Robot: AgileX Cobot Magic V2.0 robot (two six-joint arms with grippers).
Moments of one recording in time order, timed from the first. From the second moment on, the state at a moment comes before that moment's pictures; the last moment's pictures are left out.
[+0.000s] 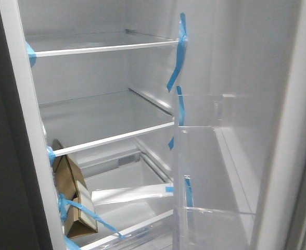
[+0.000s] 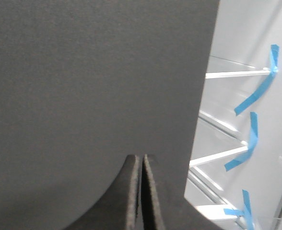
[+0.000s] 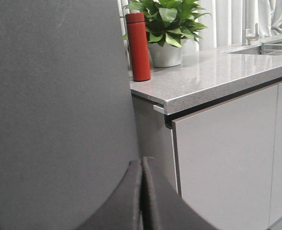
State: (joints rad) left arm -0.02 -0.01 0.00 0.04 0.07 -0.15; right arm -0.06 -0.01 0.01 0.01 0.01 0.08
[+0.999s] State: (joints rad) left arm -0.02 -0.01 0.00 0.04 0.07 -0.15; right arm -0.06 -0.01 0.01 0.02 0.01 0.08
